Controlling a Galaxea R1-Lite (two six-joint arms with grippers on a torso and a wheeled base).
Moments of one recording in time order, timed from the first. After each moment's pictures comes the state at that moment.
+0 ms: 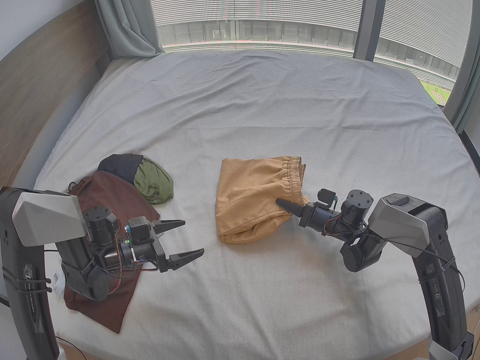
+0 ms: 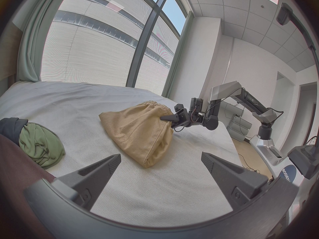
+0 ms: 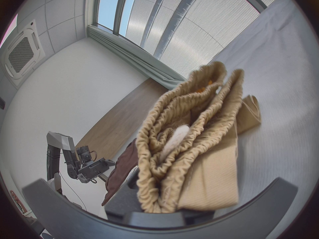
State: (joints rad) left arm -0.16 2.32 -0.56 -1.55 -0.86 0.13; right arm 0.29 2.69 -1.27 -1.54 0.72 0.65
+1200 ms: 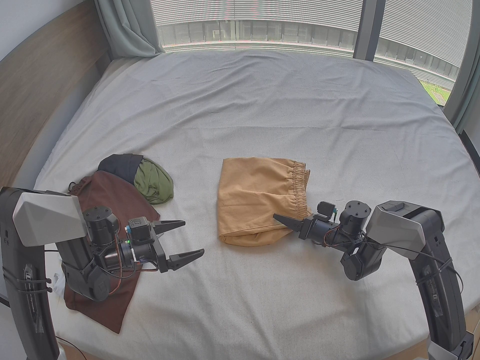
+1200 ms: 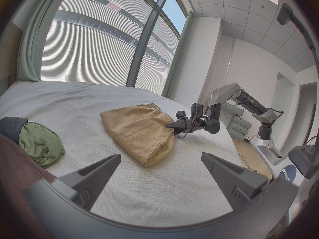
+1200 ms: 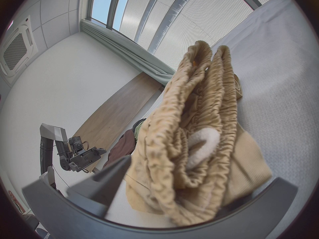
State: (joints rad) left arm -0.16 2.32 -0.56 -1.55 -0.86 0.13; right arm 0.29 2.73 -1.20 -1.55 0.69 0.59
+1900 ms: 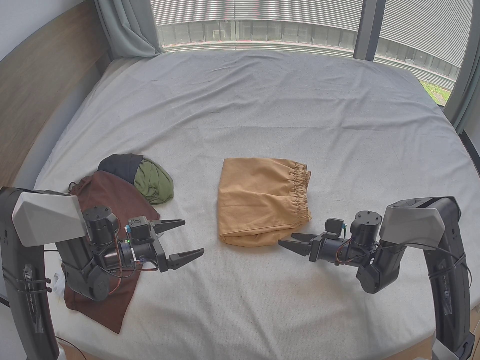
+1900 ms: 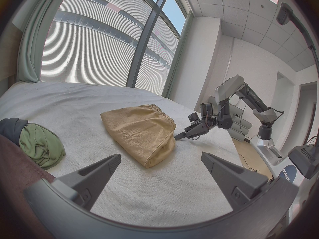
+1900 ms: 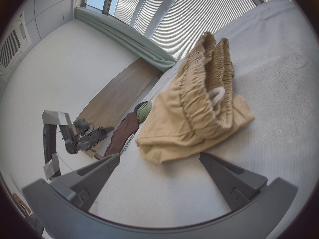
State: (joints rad) left arm -0.16 2.32 -0.56 -1.55 -0.86 0.13; right arm 0.30 2.58 -0.85 -1.54 0.73 0.44
